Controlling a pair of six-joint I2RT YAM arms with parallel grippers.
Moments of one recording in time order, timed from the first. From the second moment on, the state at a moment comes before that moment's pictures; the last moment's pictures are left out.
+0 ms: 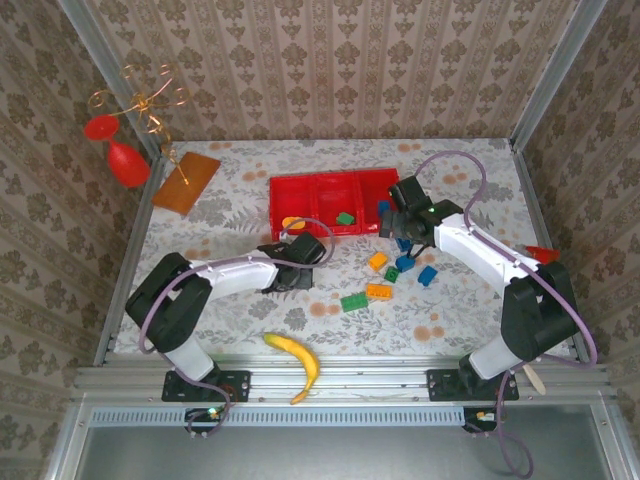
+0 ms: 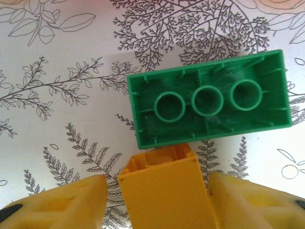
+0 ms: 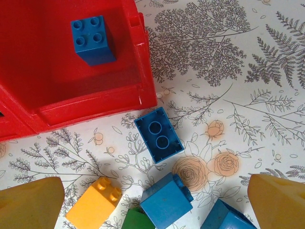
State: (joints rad) left arm -0.83 1.65 0.89 -0.48 -0.29 -0.67; right arm 0.41 1.53 1.14 -0.70 0.30 0.55
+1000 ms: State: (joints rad) left arm -0.81 1.43 0.92 -0.52 -0.36 -0.56; right arm 0.41 1.42 1.05 -0.68 0.33 0.61
